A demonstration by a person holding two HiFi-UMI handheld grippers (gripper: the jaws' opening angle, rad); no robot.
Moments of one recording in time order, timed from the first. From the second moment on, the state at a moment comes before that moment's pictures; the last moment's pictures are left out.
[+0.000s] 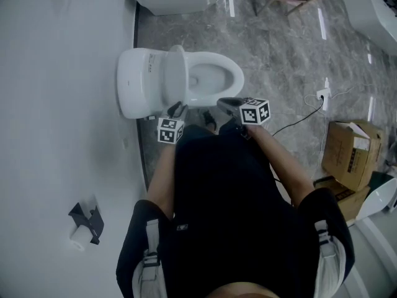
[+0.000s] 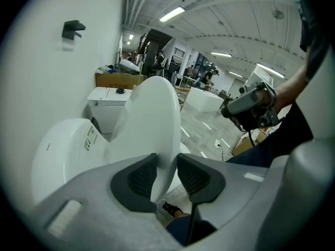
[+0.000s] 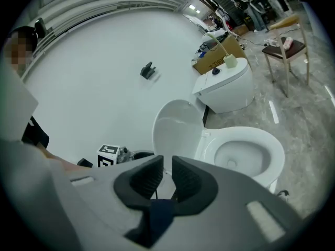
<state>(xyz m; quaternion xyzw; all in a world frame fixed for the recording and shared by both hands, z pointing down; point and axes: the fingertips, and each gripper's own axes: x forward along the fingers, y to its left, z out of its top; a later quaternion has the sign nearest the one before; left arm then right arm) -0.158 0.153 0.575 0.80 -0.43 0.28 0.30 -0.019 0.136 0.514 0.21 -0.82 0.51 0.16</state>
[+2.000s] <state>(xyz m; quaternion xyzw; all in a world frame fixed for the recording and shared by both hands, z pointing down) -0.128 0.161 0.592 0.81 -0.40 0.26 0.34 -0.019 0.088 0.577 0.26 -0.80 0.50 0.22</state>
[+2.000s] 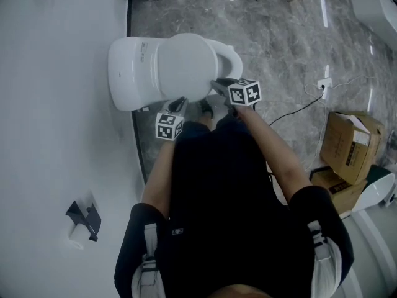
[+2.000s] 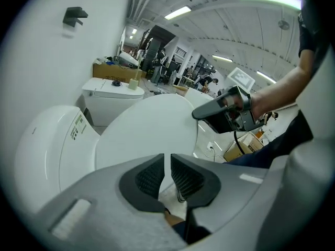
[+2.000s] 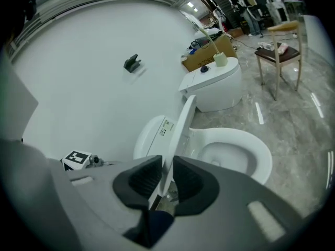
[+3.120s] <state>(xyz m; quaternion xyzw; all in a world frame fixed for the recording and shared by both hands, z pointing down) -0.120 0.160 0.658 0.79 -0.39 0.25 0.41 0.083 0.080 0.675 0.32 -0.76 0.54 0.17</state>
